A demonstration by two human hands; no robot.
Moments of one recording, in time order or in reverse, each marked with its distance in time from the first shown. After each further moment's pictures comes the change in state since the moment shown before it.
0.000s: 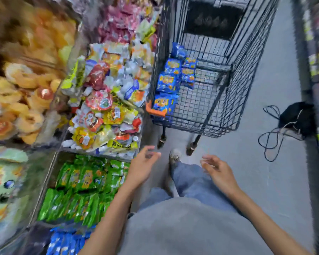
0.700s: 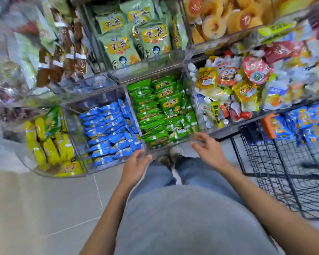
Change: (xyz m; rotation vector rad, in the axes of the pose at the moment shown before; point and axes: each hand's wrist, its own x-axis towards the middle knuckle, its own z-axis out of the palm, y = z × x) left_hand -0.179 -0.168 0.011 -0.645 0.785 -0.548; right_hand -0.008 -0.058 0.188 -0.870 -0.831 -0.571
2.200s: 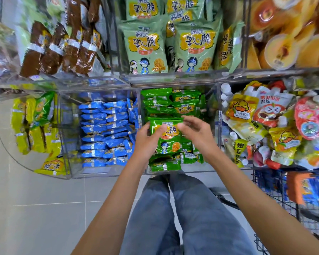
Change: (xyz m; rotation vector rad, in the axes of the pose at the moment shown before) left_hand 0.105 0.095 0.010 -0.457 0.127 -0.119; right_hand 0.142 -0.074 0.029 0.299 -0.250 -0.068
